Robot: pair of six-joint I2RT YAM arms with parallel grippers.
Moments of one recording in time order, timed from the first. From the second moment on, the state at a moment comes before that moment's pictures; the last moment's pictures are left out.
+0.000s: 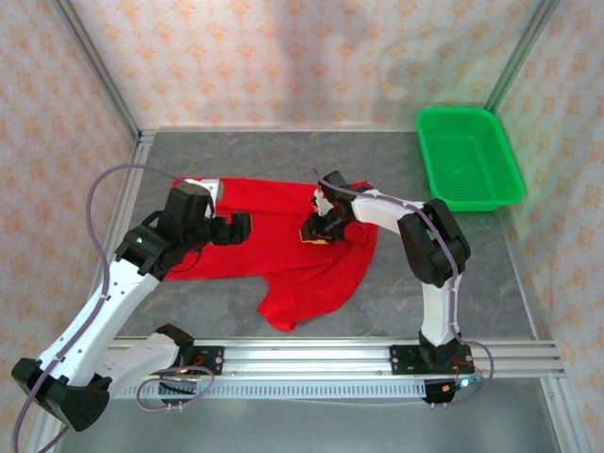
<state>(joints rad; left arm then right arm) -0.41 0.97 1.08 -0.88 -0.08 -0.38 0.55 1.97 1.31 -0.56 -0.53 0.47</state>
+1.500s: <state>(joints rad) 0.20 1.29 0.87 -0.91 -0.13 -0.64 0.32 1.42 0.88 -0.75 -0.25 0.77</state>
